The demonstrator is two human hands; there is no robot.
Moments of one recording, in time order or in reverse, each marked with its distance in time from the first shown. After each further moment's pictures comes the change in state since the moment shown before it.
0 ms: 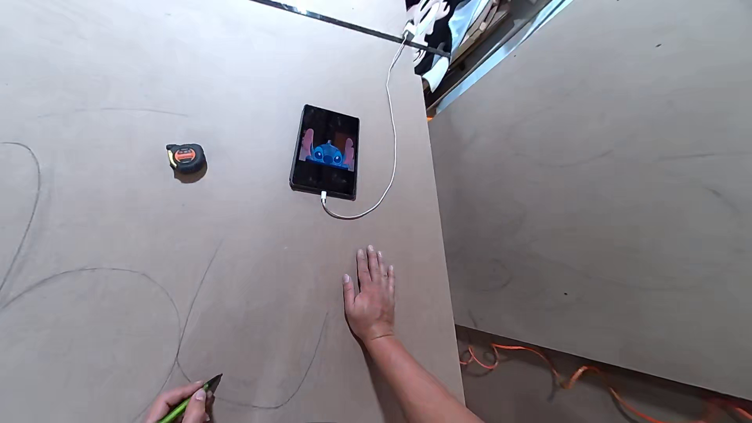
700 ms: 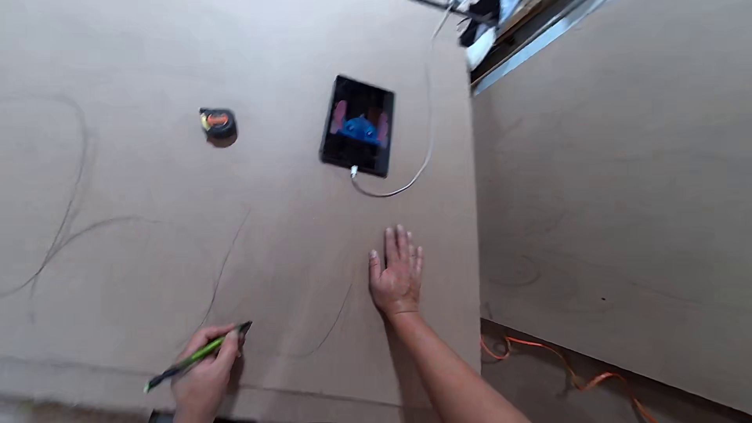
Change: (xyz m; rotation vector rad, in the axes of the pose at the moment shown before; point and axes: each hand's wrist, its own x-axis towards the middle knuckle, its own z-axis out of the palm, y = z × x) left_hand 0.008 0.017 0.010 0.023 0.064 -0.043; right_hand 0.002 0.001 -0.006 0.035 -0.030 -0.027
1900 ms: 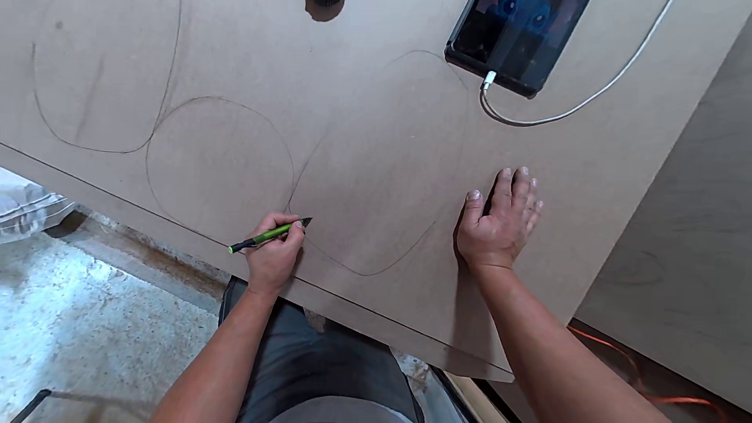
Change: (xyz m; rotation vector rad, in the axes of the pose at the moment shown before) left_hand 0.014 0.014 -0.004 0.113 0.150 -0.059; right_hand 0.001 -0.003 -0.013 0.085 -0.097 0.000
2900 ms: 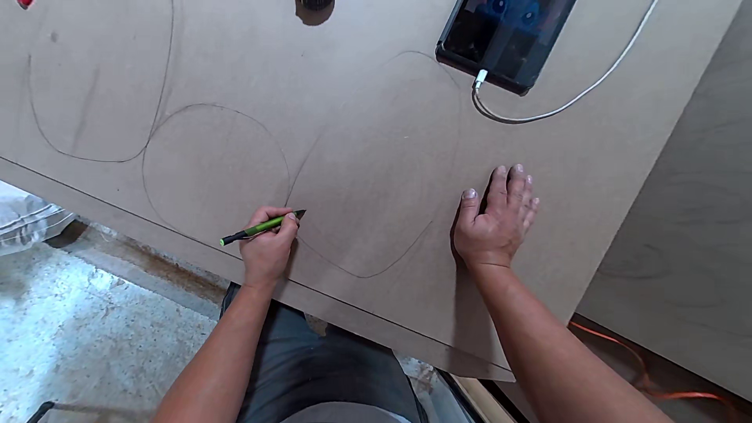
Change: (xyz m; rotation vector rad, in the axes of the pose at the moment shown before) left_hand 0.018 0.009 0.004 0.002 0.029 -0.053; right_hand -0.001 -0.004 -0.001 0.010 0.014 0.019
